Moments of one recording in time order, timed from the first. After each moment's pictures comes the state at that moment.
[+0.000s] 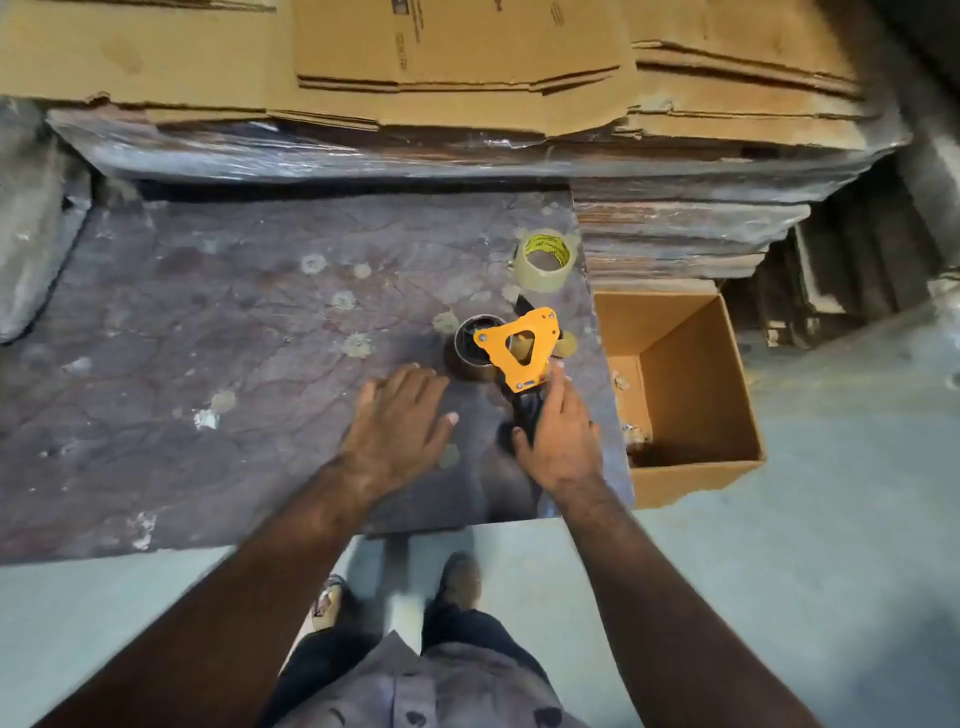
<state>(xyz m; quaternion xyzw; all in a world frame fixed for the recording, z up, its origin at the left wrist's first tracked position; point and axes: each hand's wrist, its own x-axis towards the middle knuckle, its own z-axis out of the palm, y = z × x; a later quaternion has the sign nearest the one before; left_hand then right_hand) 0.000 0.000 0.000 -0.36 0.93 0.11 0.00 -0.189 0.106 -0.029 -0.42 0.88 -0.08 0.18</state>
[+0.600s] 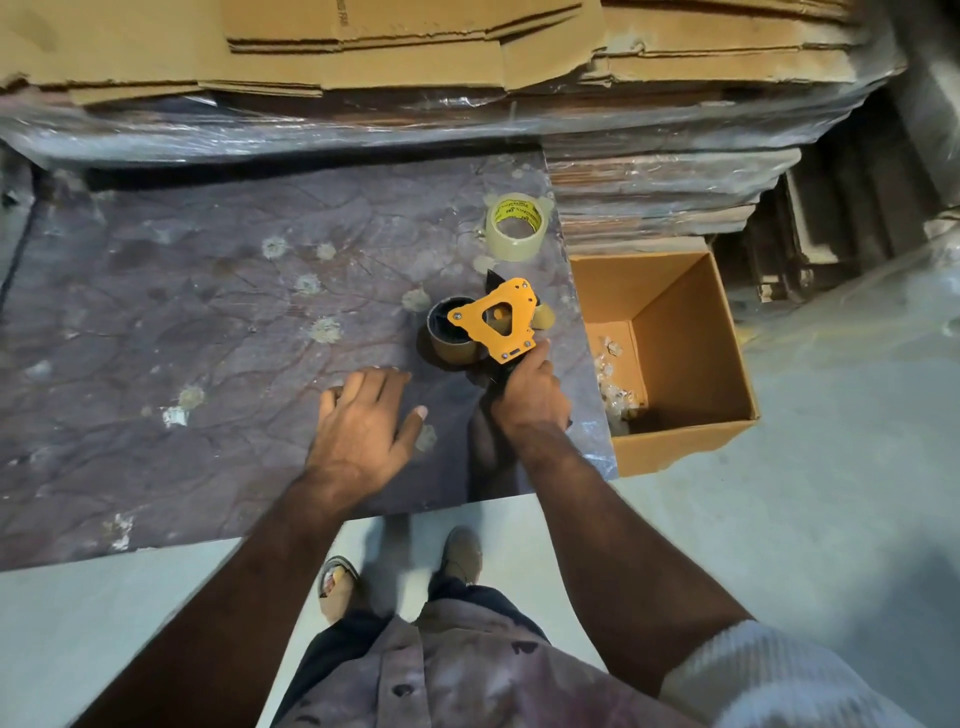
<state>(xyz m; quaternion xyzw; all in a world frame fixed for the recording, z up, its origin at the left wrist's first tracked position) 0.003 0.020 -0.008 -0.41 0.90 0.12 -0.01 -0.199 0.077 -0.037 -0.31 0.91 -0.10 0.25</state>
